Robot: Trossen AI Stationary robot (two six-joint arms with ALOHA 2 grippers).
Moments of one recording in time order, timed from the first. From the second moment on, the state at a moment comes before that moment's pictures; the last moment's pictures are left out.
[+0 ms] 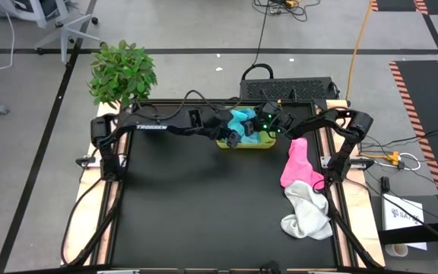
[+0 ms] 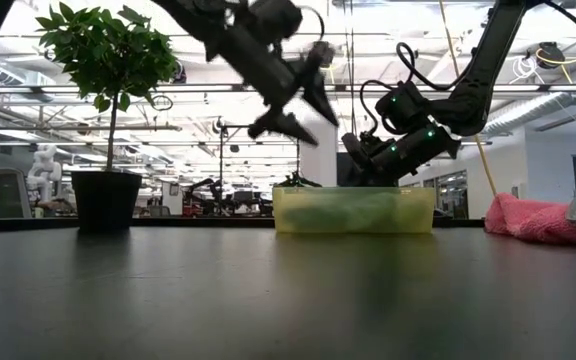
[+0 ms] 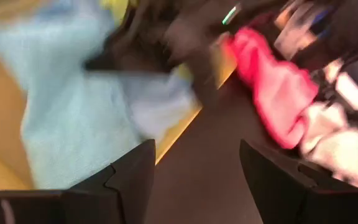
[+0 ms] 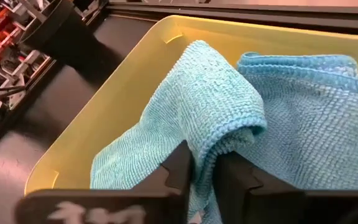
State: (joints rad) left arm 0.26 1.84 1.40 -0.26 0.05 -0.59; right arm -0.62 1.76 0.63 0.62 -0.19 0.54
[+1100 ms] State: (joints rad) left arm 0.26 1.72 1.19 -0.56 -0.26 -0.74; right arm -0.38 1.53 1.00 -0.12 -0.15 0.23
